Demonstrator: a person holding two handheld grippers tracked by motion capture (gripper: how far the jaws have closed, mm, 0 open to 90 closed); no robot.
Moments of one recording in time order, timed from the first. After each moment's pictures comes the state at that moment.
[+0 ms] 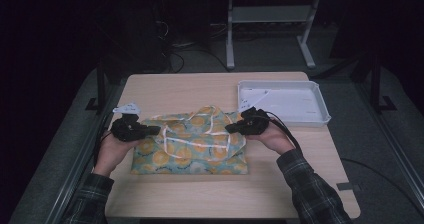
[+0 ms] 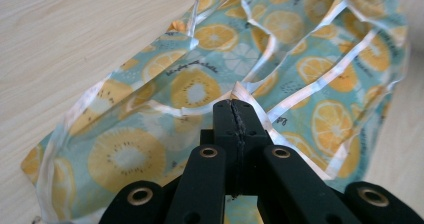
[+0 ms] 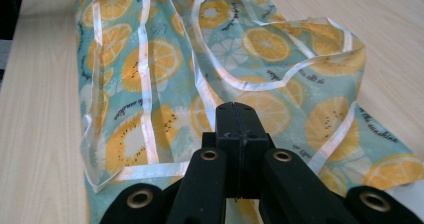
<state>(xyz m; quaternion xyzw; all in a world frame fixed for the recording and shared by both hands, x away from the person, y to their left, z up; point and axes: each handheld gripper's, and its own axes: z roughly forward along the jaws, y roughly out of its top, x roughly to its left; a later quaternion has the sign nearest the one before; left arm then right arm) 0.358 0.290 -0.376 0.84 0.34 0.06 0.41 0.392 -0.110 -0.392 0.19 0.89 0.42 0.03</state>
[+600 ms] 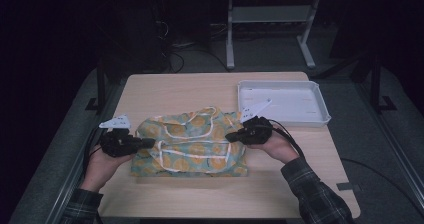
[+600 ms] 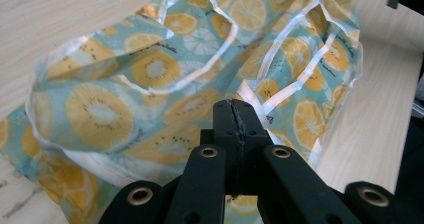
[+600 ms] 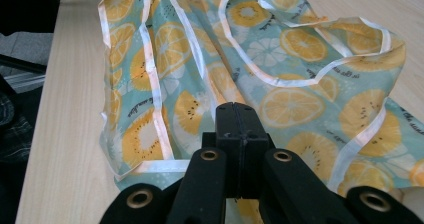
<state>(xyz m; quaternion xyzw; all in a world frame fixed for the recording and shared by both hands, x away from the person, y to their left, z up) 0.313 0.300 -0.371 0.84 0.32 0.05 0.43 0.362 -0.112 -0.386 0.16 0.89 0.42 0.03</state>
